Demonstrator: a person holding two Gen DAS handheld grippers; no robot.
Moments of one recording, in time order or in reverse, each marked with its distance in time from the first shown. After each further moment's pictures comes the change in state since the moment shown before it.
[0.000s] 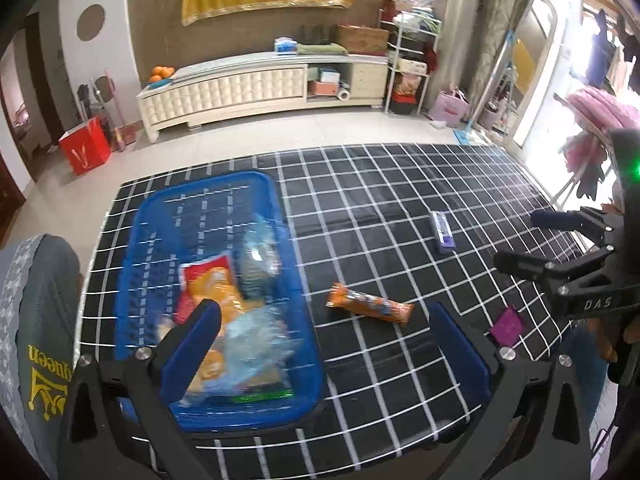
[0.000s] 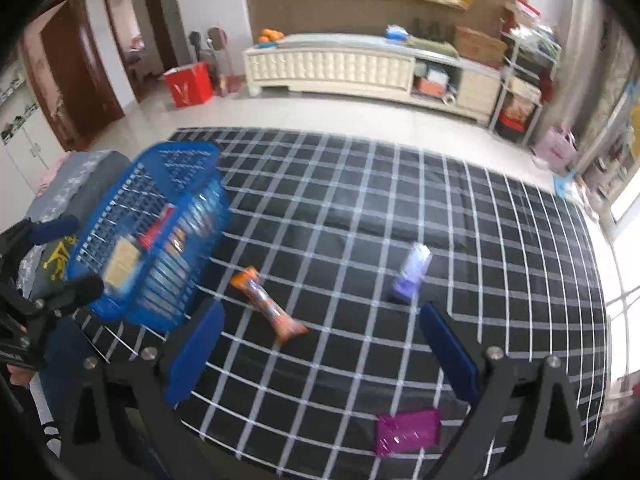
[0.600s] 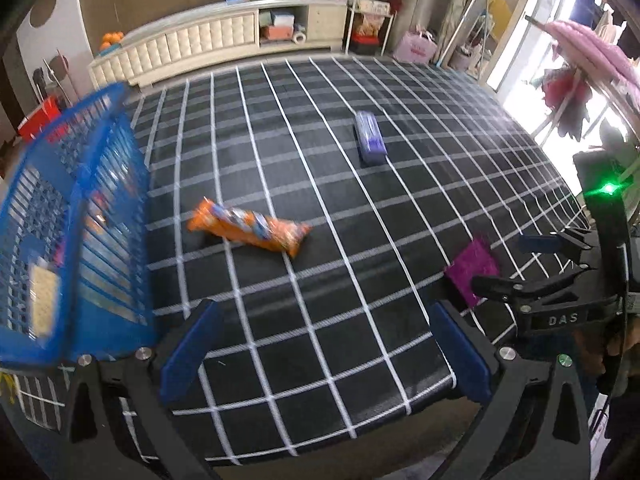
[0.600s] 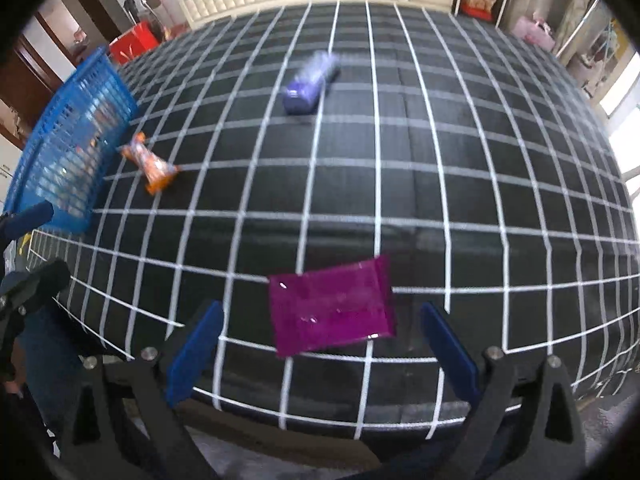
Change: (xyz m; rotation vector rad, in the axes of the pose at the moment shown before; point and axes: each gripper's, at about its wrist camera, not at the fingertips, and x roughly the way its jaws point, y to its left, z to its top) left arm 0.084 -0.109 -0.068 0.046 0.189 -0.091; right arm 0.076 -0.090 -0.124 0.156 0.274 0.005
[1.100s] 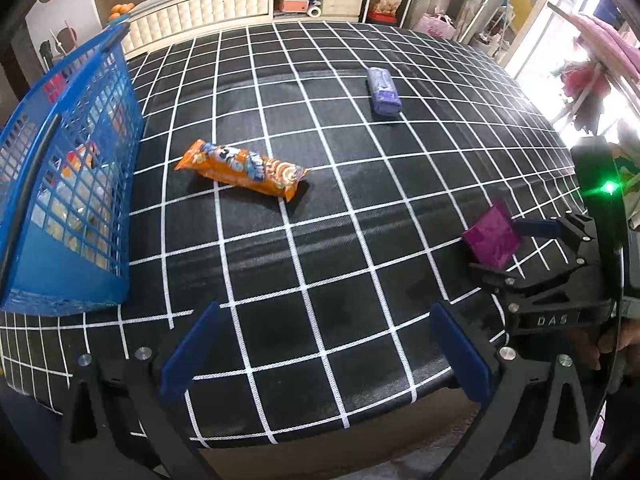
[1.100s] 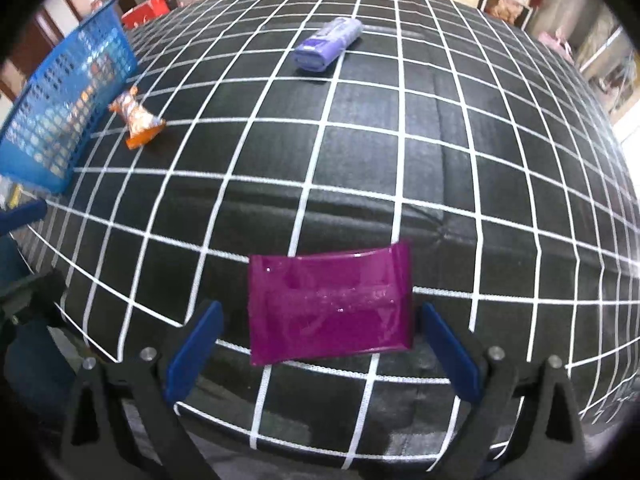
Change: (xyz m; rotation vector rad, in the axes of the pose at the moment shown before) left arm 0.025 -0.001 -0.026 -0.061 0.076 0.032; right arm 0.031 0.027 -0.010 -0.141 -0.001 -0.072
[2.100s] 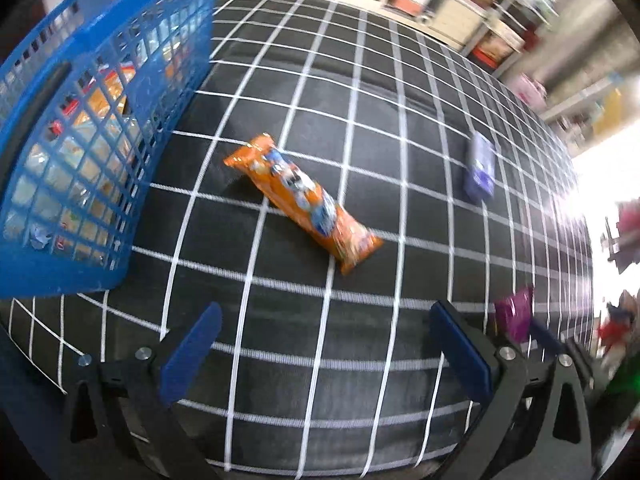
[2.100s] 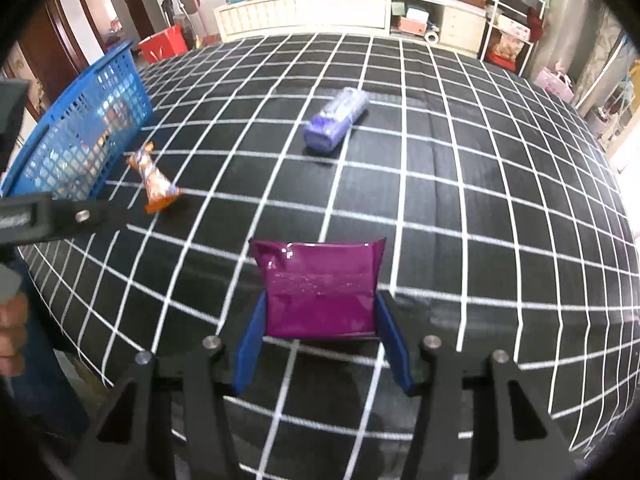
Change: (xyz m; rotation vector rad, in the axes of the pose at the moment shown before) left arm 0.042 0.059 0.064 -0.490 0.062 0.026; right arm -0.023 -0.012 0.025 0.018 -0.164 0.077
